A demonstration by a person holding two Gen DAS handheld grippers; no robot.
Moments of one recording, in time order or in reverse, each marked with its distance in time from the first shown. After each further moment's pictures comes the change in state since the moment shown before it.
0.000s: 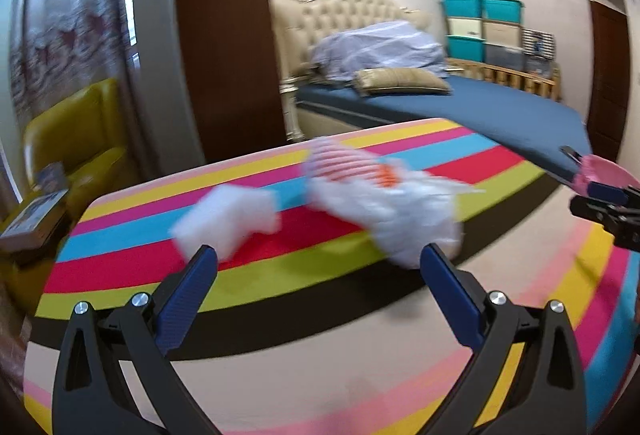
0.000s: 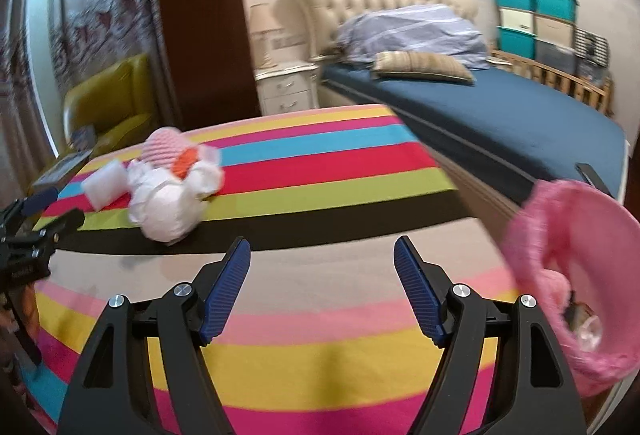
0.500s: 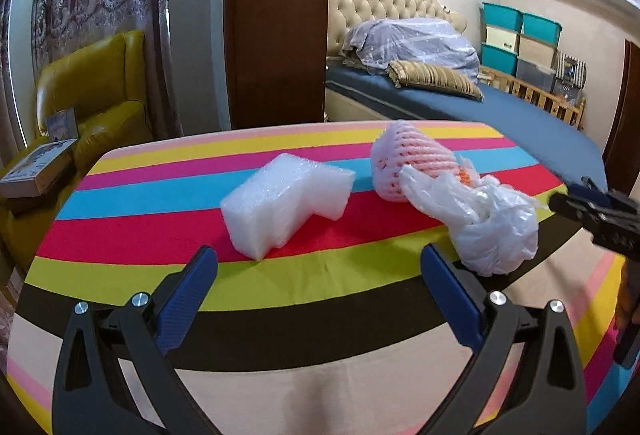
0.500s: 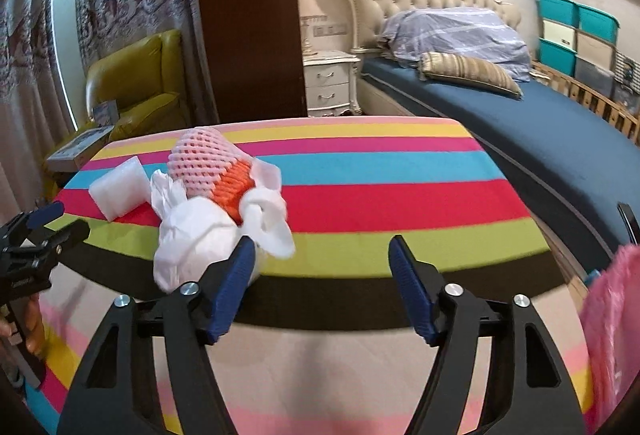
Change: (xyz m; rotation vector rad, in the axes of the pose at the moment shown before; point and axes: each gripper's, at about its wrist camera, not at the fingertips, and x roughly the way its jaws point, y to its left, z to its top) left arm 0.024 0.050 -0.002 -0.137 0.077 0.020; right arm 0.072 0.063 0.048 -0.101 0.052 0.086
